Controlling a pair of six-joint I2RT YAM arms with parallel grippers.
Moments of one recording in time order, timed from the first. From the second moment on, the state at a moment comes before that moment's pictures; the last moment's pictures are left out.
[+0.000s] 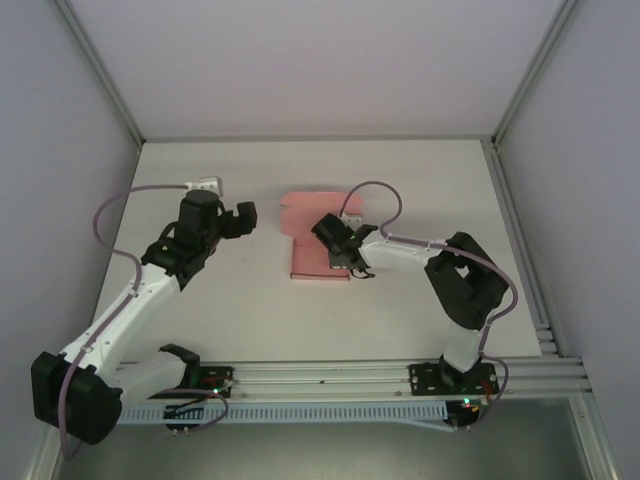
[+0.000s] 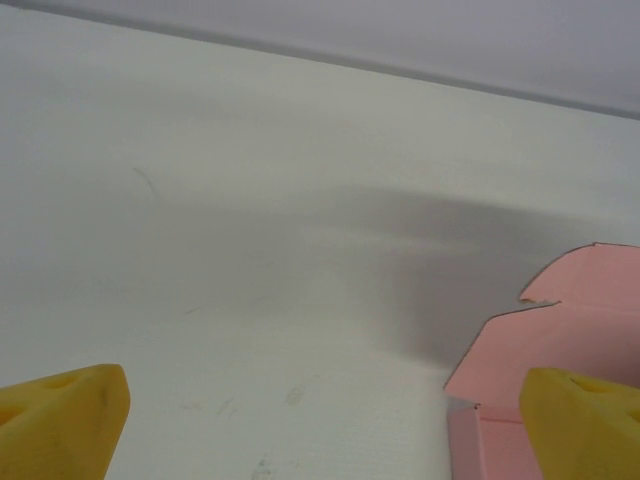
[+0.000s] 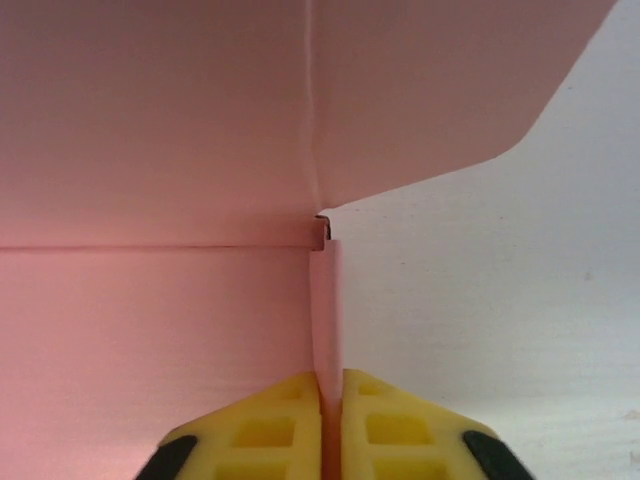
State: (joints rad) left arm -0.43 1.07 0.87 -0.38 -0.23 -0.39; right arm 0.83 1.80 1.12 -0.54 0.36 0.77
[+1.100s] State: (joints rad) left arm -0.40 1.74 1.24 -0.46 0.38 0.29; right arm 0.46 1.74 1.27 -0.43 -0.22 0.03
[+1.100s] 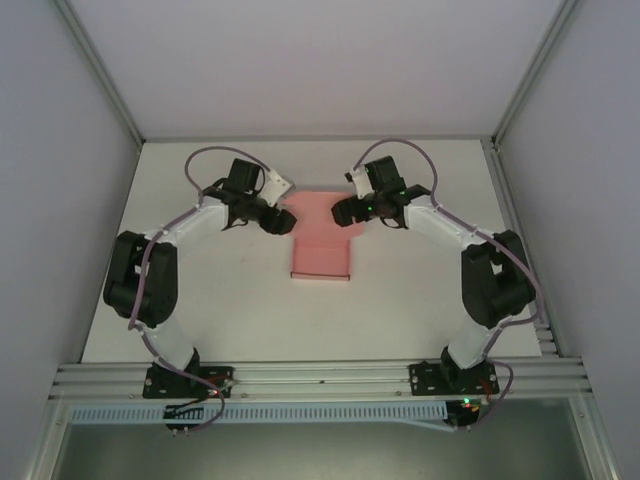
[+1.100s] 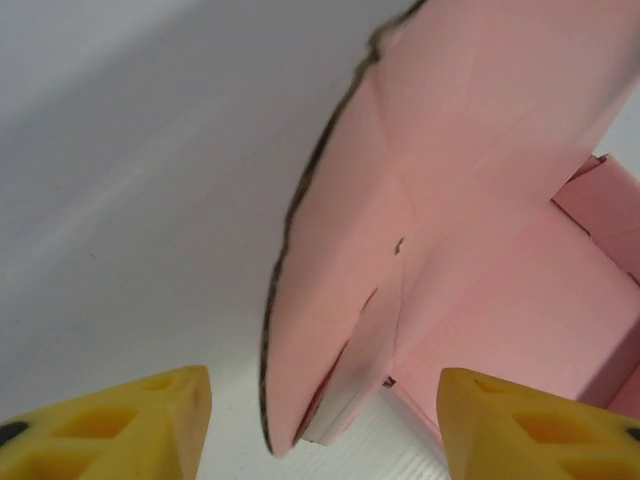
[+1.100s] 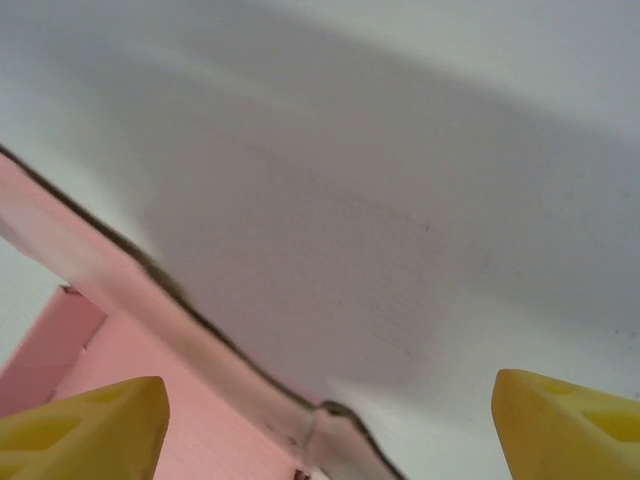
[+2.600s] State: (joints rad) left arm -0.54 1.63 1.14 -0.22 -0.06 -0.14; right arm 0.64 1.69 1.32 -0.44 0.11 0.38
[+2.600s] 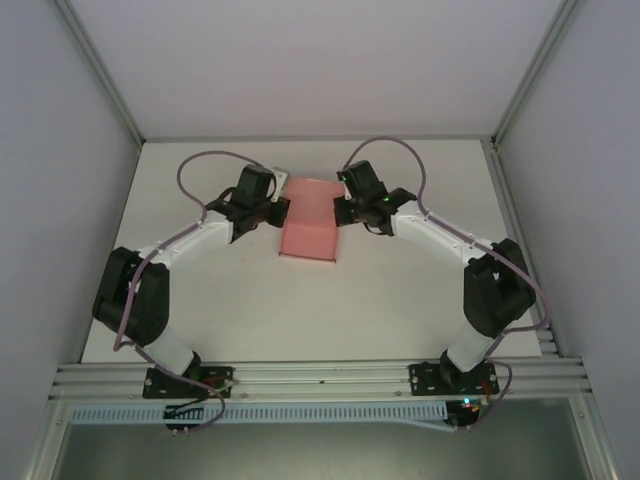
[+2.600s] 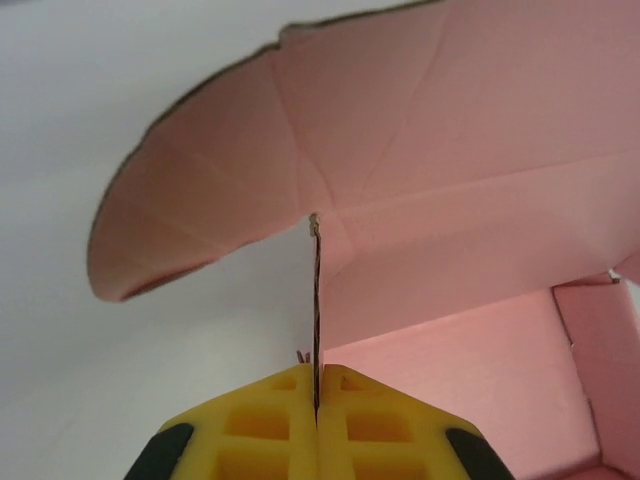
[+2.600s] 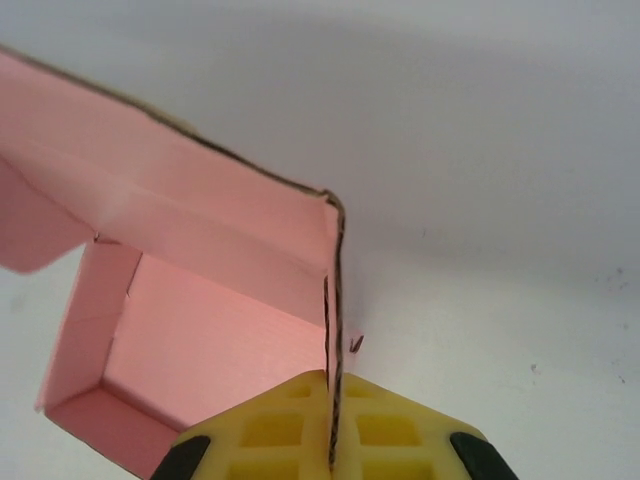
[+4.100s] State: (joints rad) left arm -0.62 1.49 0.56 0.55 -0.03 -0.28; right arm 0.82 1.65 0.81 0.30 0.35 0.38
